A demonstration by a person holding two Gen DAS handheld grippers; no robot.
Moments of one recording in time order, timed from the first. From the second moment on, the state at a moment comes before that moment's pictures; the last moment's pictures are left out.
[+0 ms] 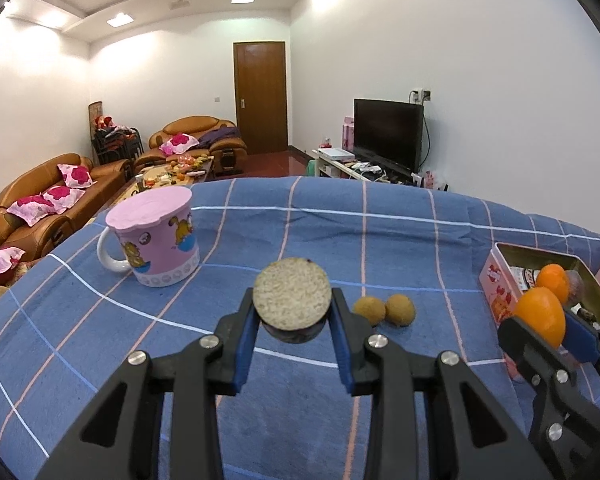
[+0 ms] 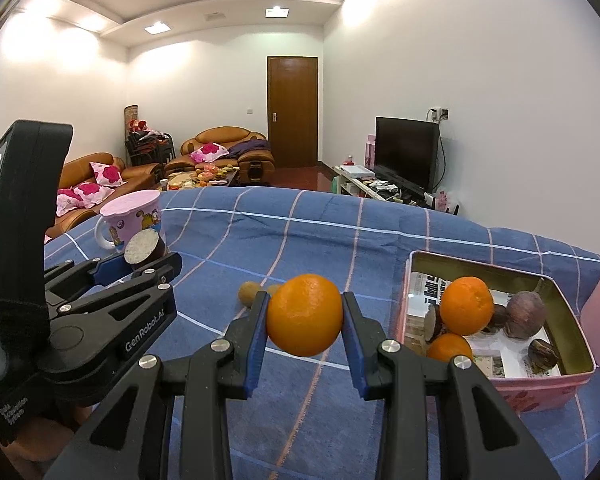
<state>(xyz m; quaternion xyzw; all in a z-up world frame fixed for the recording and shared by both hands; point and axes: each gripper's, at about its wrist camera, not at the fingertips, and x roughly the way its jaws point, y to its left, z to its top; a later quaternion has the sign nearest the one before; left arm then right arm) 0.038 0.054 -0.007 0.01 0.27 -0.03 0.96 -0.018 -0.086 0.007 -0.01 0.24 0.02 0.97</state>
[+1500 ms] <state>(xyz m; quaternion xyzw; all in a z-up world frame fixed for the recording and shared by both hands) -0.004 -0.096 0.000 0.06 0.25 -0.12 0.96 -0.069 -0.237 0.013 0.00 0.23 -0.10 0.97</state>
